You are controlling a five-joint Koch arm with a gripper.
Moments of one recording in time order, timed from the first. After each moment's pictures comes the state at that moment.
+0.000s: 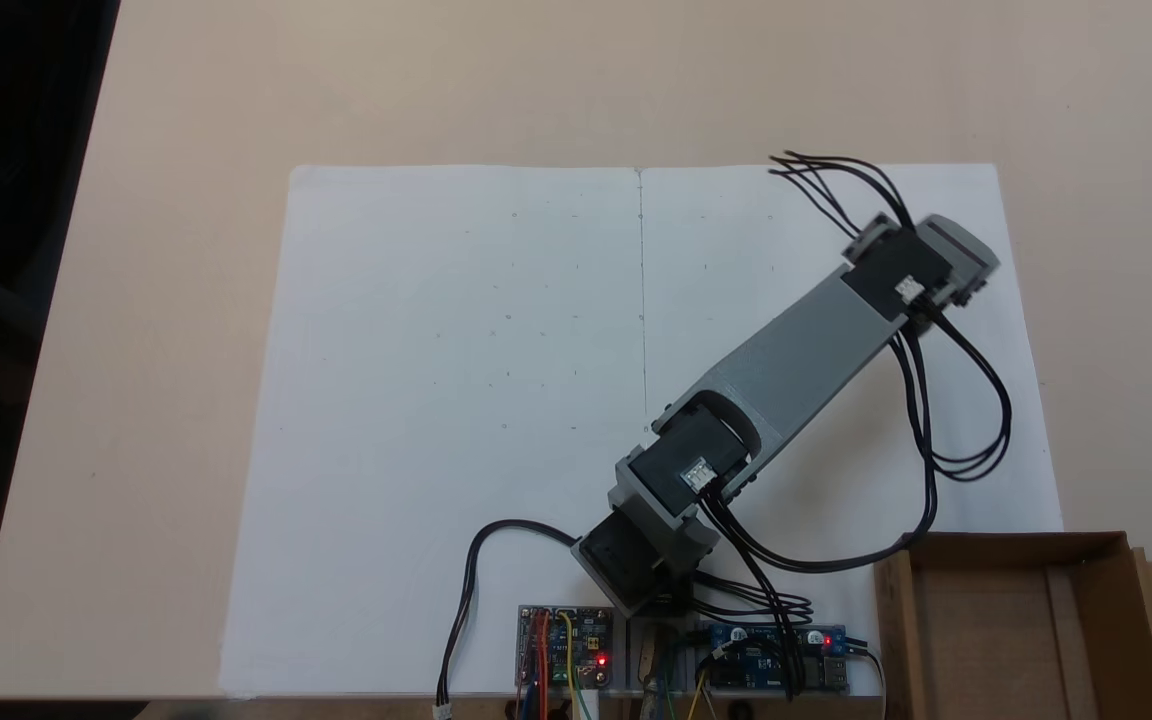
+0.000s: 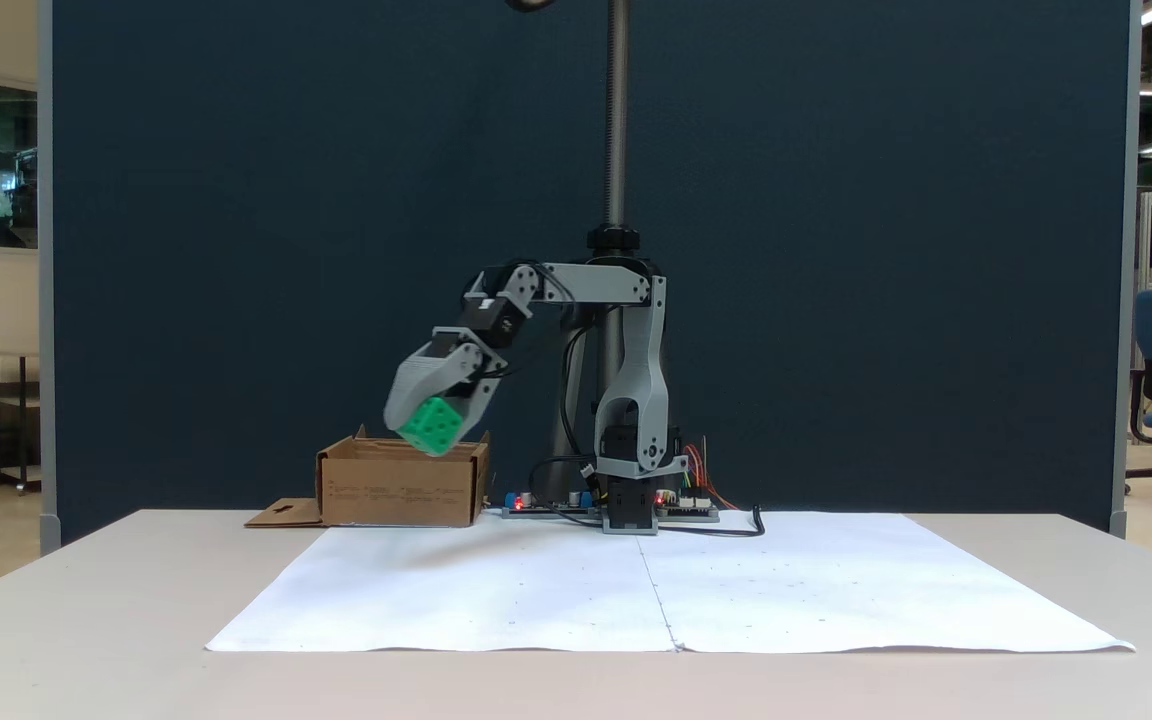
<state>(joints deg) 49.9 92.6 92.3 25.8 -4.2</state>
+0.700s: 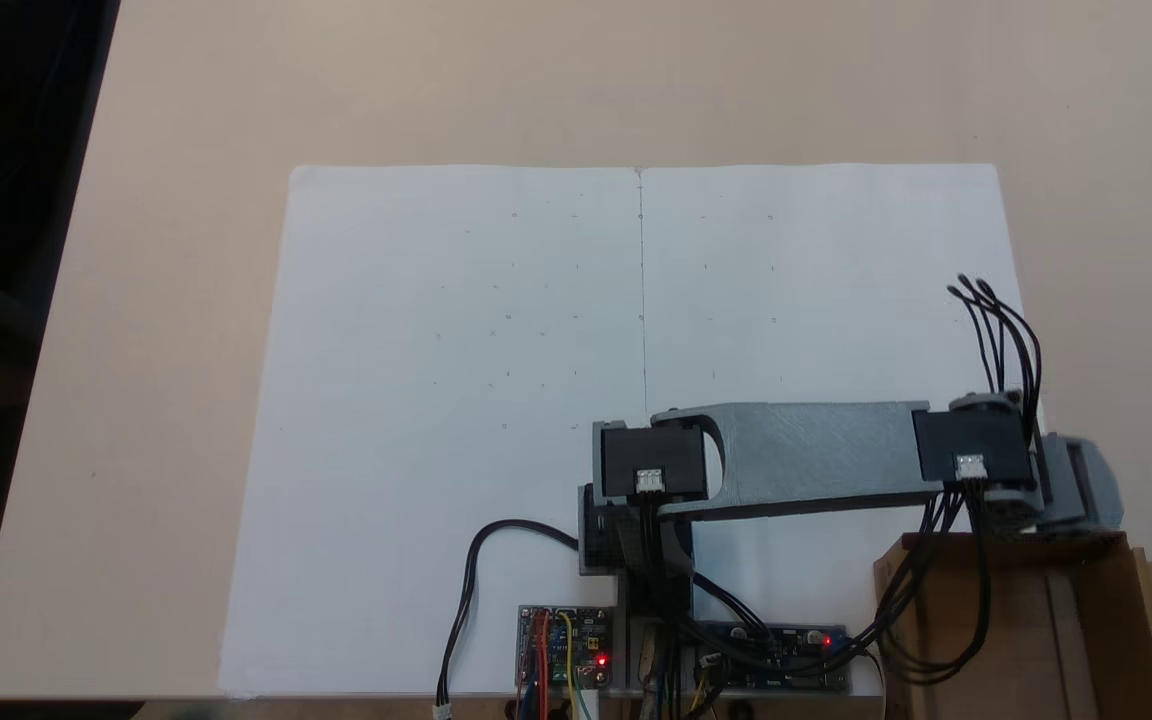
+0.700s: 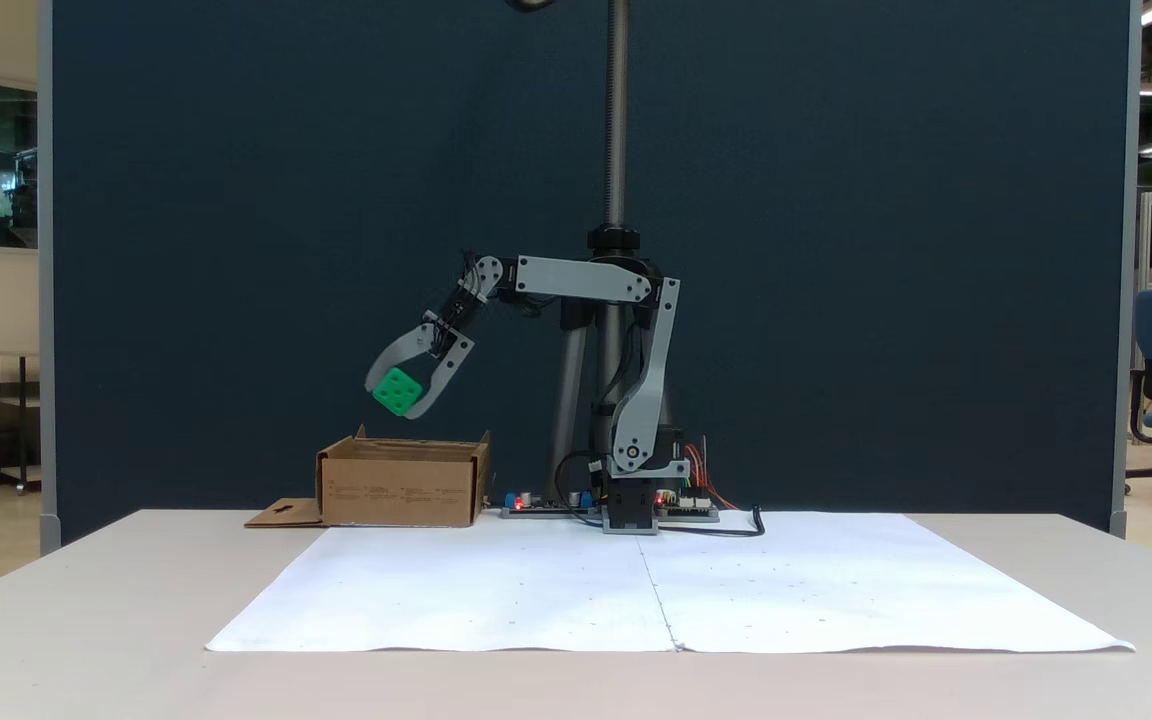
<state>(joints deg) 89.8 99.1 92.3 33.0 -4.2</state>
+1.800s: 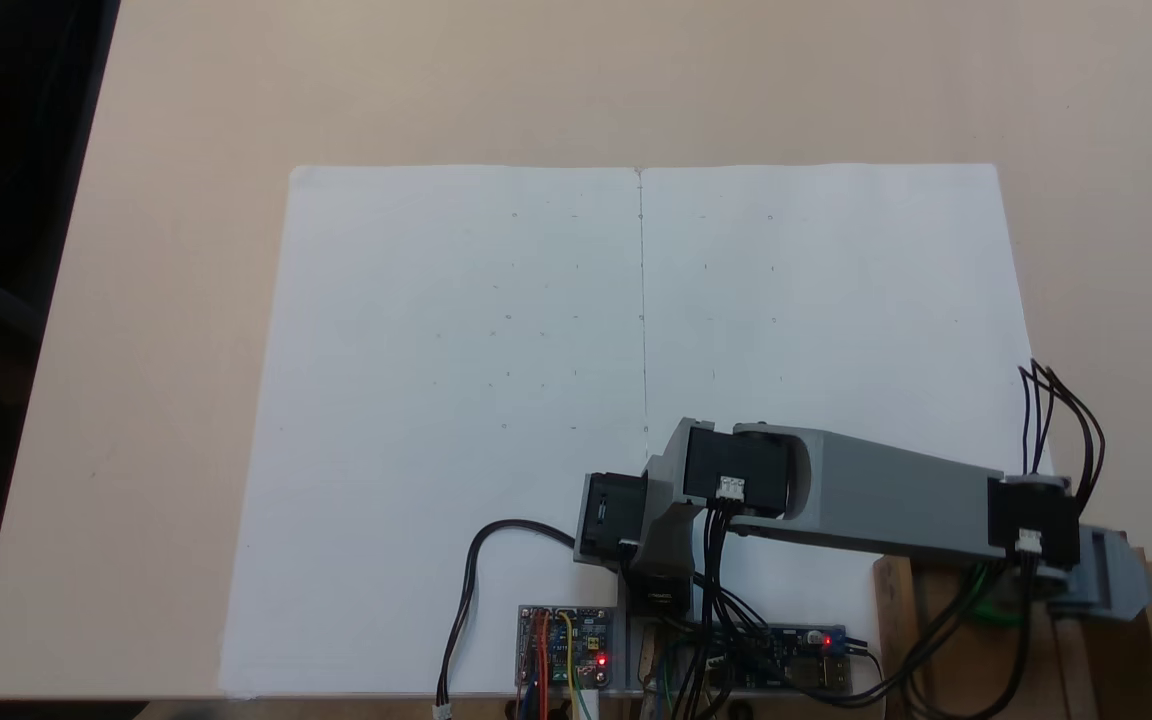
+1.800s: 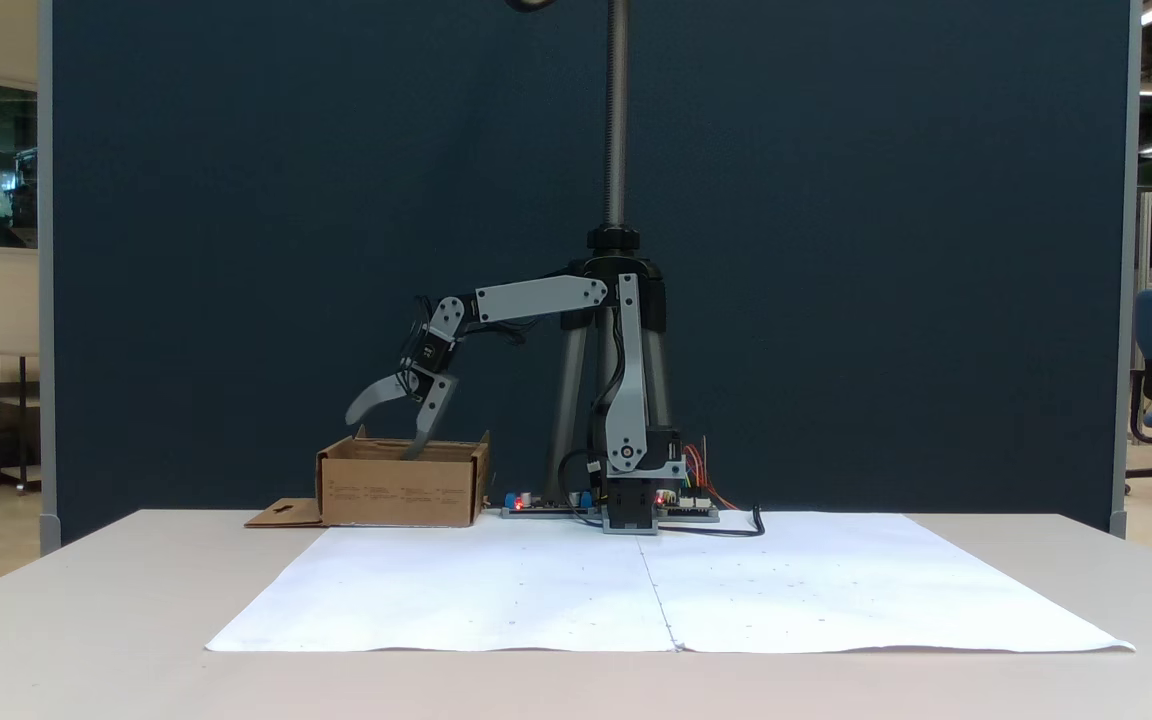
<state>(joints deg) 97.3 85.6 92.3 26.4 -4.5</state>
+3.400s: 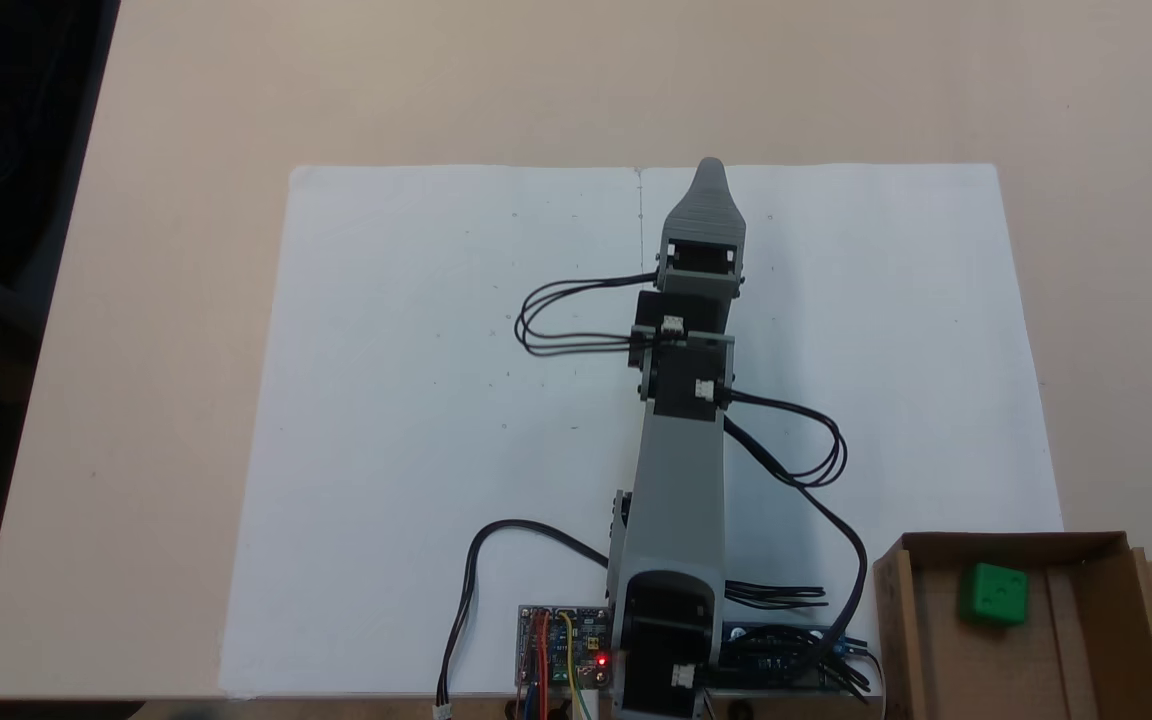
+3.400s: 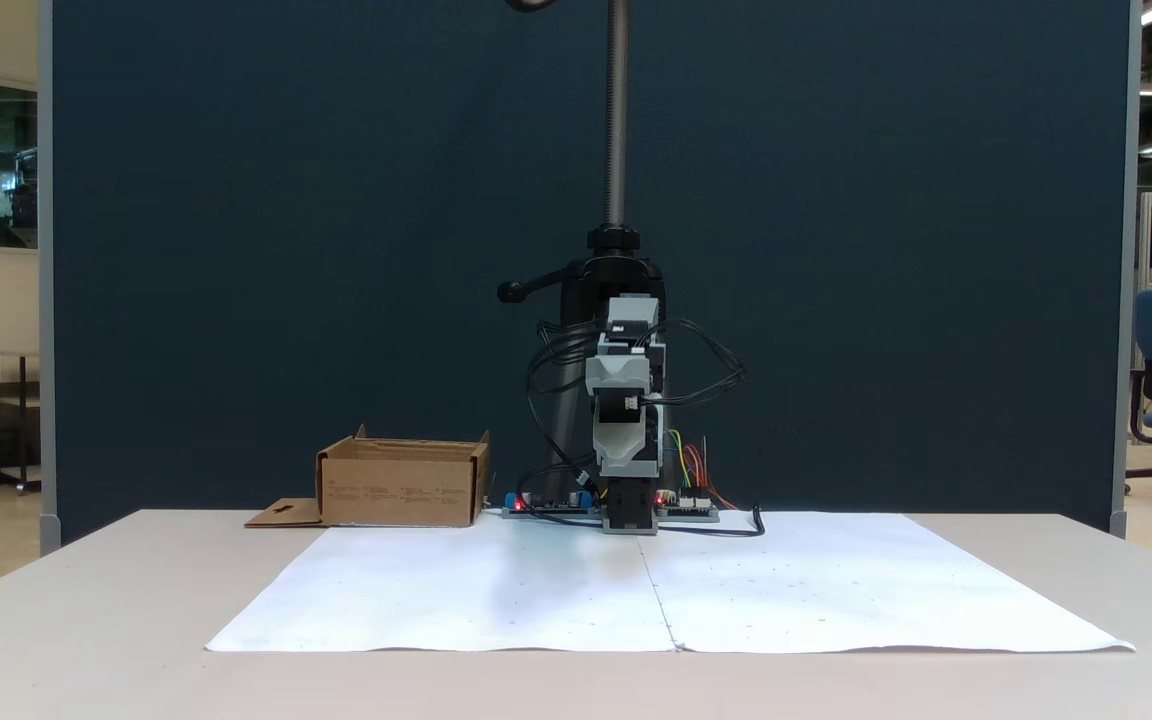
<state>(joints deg) 6.5 126.7 142.0 -20.7 -0.4</state>
